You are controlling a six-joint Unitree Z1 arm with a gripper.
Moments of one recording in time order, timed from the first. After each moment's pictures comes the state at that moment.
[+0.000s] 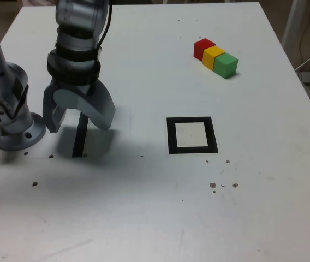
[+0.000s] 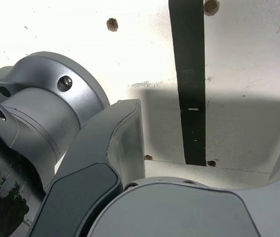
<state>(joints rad) -0.01 1.59 -0.76 1.04 -0.03 0.11</state>
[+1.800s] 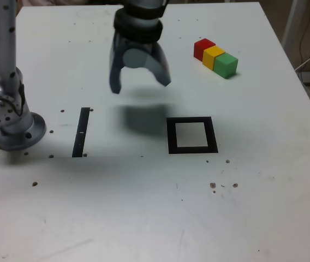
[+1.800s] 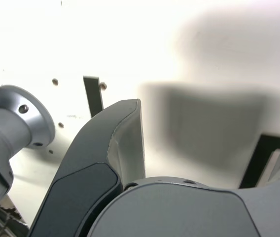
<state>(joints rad) 0.22 1.86 -1.30 1.28 0.09 0.15</state>
